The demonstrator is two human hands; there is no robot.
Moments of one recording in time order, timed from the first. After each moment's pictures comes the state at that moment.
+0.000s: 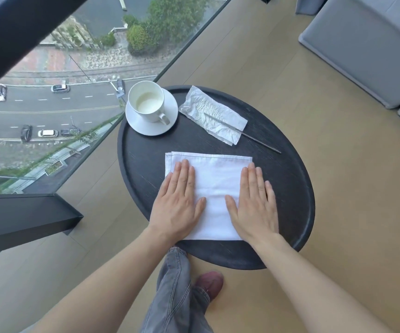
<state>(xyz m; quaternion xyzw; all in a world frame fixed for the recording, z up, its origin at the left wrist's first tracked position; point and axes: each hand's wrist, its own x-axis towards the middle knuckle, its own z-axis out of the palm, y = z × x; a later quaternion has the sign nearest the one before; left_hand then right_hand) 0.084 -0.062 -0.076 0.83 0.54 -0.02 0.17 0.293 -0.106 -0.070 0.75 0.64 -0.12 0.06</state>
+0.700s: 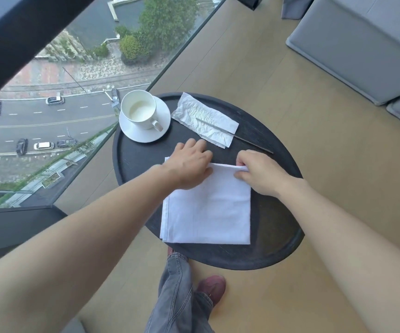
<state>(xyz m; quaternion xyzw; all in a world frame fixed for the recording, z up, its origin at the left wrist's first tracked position) 0.131 0.060 -0.045 0.89 0.38 -0.14 0.19 0.345 -0.003 -0.017 0.67 0.65 -0.35 0.04</state>
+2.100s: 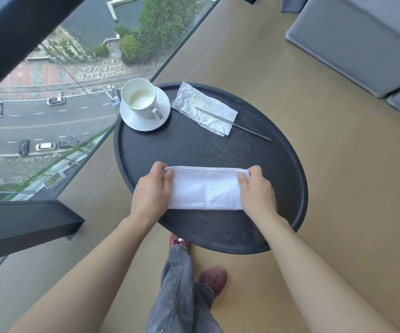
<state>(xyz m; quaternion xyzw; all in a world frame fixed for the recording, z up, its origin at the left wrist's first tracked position) 0.051 -0.044 -0.057 0.61 0.68 0.13 0.38 0.296 -0.093 -0.044 0.84 0.43 -0.32 -0.11</state>
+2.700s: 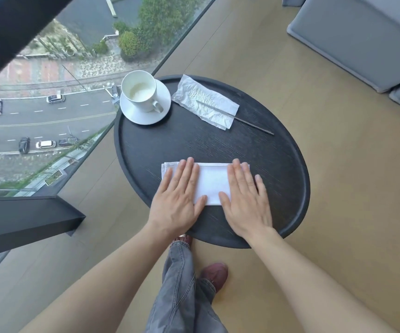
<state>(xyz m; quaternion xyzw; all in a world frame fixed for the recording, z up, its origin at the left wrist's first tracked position) 0.075 -0.089 -0.088 0.86 0.49 -0.03 0.12 0.276 -0.138 -0.077 0.73 0.67 -0.14 0.03</state>
